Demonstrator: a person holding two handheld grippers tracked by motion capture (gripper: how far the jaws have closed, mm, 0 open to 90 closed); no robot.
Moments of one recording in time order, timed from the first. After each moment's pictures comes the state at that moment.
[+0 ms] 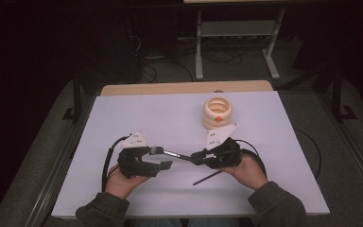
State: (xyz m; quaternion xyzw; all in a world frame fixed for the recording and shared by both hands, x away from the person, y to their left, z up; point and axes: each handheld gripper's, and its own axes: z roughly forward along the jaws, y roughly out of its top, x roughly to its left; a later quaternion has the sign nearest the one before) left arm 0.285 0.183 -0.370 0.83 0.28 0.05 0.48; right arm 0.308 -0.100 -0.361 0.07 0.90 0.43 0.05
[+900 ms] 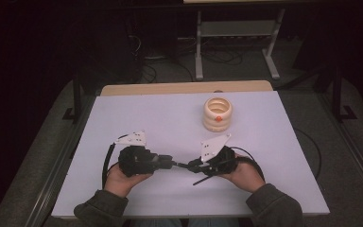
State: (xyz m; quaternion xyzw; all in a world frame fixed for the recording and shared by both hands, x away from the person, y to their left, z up) left arm 0.288 0.185 -0.362 0.83 0.23 -0.04 0.50; right arm 0.301 -0.089 -0.379 -0.01 0.91 0.41 0.07
